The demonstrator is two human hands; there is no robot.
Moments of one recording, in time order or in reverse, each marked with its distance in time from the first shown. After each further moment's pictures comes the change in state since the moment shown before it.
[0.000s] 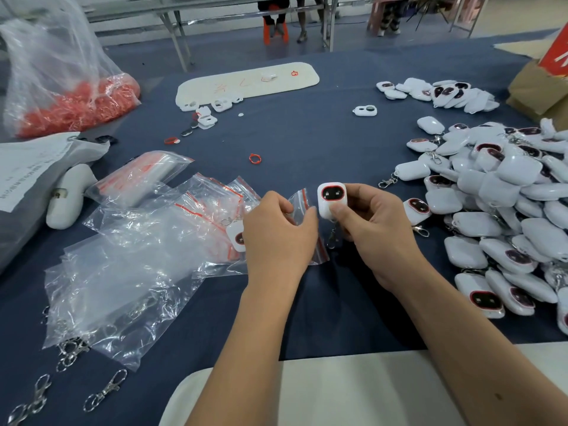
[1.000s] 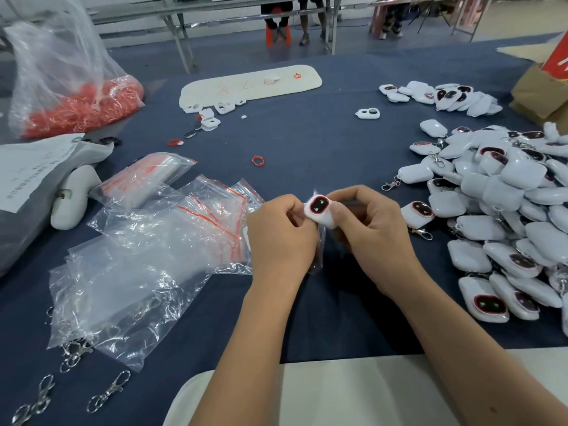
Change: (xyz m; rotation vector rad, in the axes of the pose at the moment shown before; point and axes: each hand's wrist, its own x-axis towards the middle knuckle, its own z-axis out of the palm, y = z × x) left_hand 0.003 0.000 -0.002 -0.127 -0.050 0.092; right_hand -0.008 -0.012 0.008 -0.104 -0.017 -0.043
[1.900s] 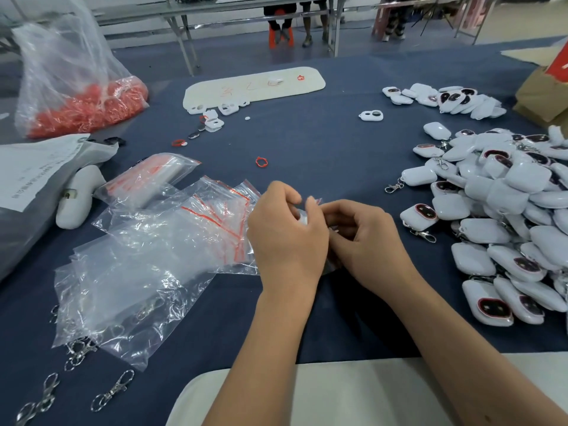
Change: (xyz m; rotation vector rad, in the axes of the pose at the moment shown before) left_hand -0.008 0.017 0.002 0.016 0.228 0.044; right_hand -0.003 0.000 0.005 -0.248 -0.120 -0.028
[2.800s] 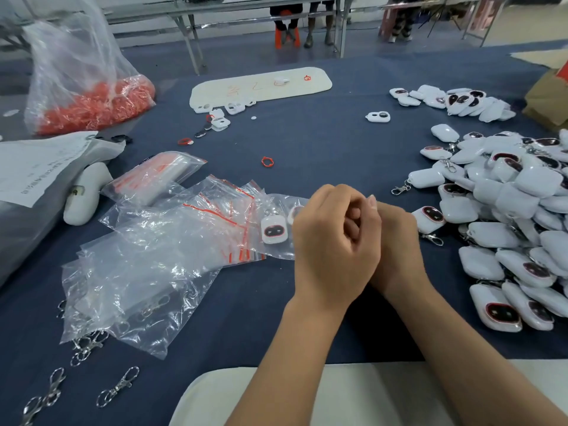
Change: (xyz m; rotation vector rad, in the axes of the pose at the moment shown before) left_hand -0.023 0.019 0.012 -0.233 -0.047 0.365; right_hand -0.004 -0.017 -0.001 -0.101 0.177 -0.067
